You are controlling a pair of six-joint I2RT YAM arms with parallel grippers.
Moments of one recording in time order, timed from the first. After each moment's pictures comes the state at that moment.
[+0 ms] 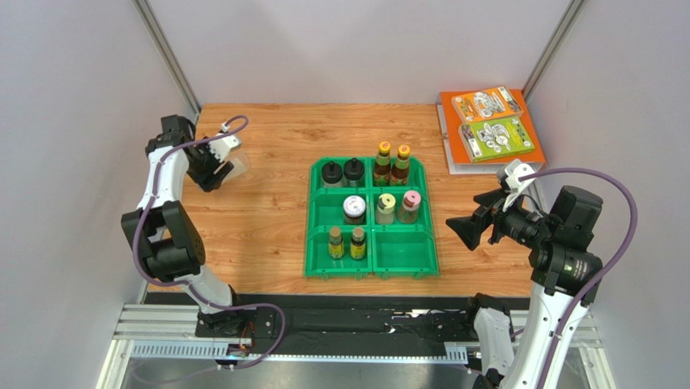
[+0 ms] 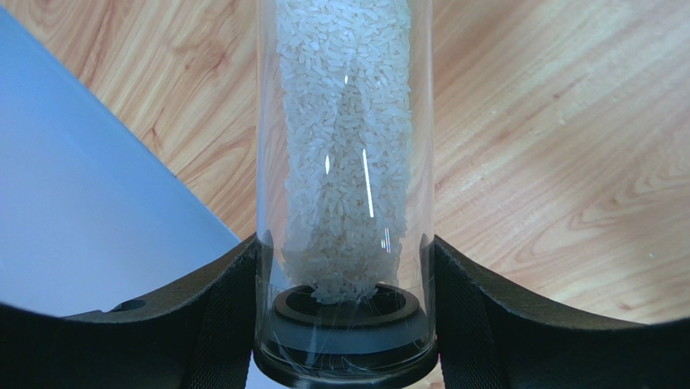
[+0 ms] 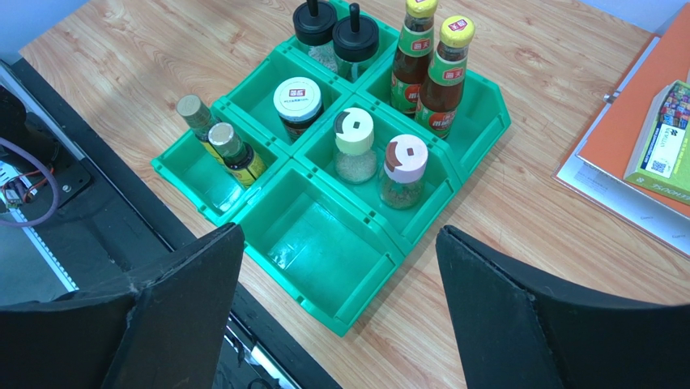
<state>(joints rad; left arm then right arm) 0.31 1.66 1.40 -0.86 0.30 1.07 -0.35 0.70 1.22 -1.12 -1.01 -0.47</state>
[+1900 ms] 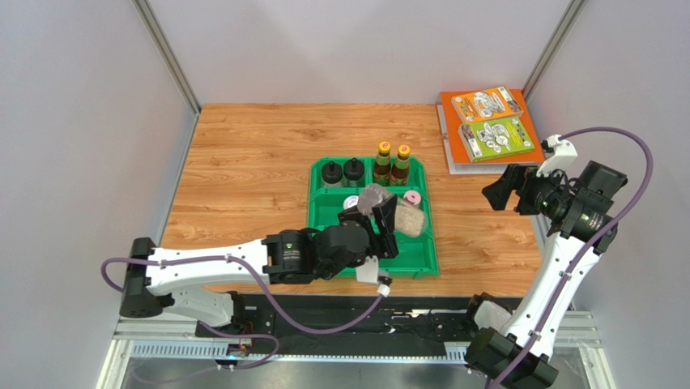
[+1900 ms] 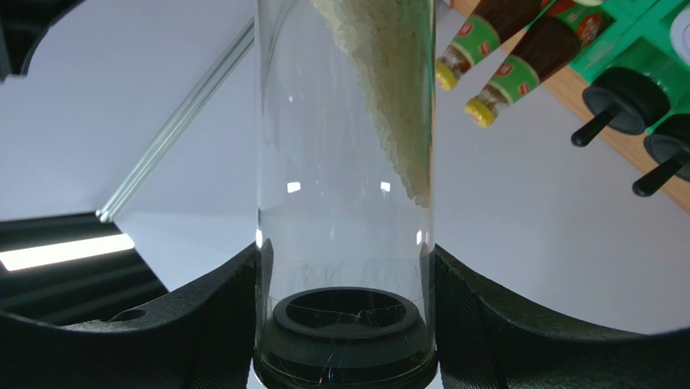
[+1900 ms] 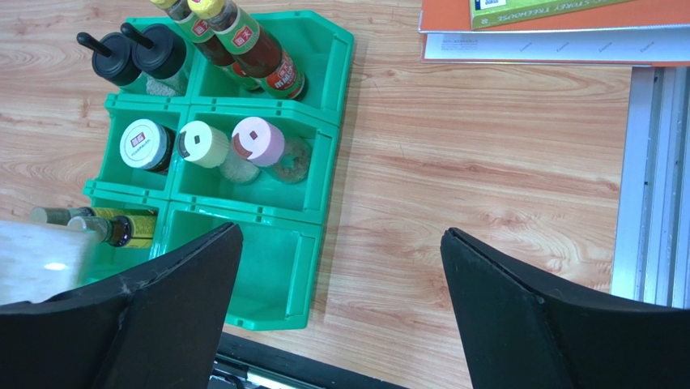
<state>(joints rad) -1.40 1.26 1.17 -0.33 -0.57 2.02 -0.58 0.94 1.25 -1.04 -0.76 -0.27</state>
